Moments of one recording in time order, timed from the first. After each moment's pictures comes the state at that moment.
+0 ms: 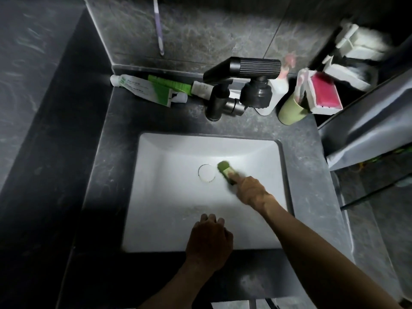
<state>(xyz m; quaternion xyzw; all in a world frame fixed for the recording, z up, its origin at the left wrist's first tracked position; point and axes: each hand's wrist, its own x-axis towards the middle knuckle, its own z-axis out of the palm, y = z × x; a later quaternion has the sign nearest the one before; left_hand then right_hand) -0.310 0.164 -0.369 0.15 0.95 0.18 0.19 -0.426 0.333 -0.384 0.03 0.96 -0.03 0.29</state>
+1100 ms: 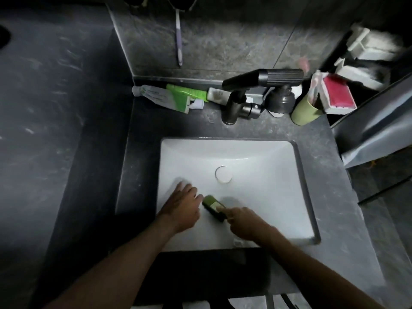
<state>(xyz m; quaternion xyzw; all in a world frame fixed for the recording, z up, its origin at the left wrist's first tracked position) -0.409 0.026 -0.390 0.36 0.93 0.04 0.10 -0.354 0.247 -0.358 0.00 0.91 -0.17 0.38</state>
